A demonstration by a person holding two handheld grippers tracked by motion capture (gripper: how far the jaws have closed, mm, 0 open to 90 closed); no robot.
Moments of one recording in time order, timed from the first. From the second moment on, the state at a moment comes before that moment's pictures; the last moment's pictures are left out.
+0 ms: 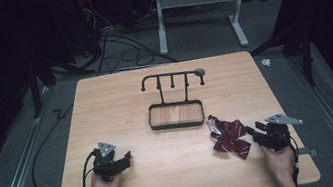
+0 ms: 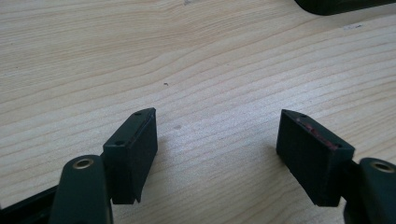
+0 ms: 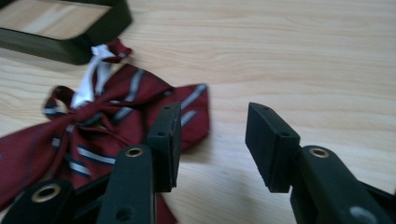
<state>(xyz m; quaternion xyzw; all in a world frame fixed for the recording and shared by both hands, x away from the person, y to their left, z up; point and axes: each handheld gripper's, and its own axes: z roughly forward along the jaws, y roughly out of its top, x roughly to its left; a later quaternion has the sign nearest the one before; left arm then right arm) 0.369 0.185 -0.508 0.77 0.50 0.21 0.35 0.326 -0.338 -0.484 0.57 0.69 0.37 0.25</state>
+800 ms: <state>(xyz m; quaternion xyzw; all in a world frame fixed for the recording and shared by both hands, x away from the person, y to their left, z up) 0.369 0.185 -0.508 0.77 0.50 0.21 0.35 0.348 -0.302 -0.461 0.51 0.73 0.41 0.22</state>
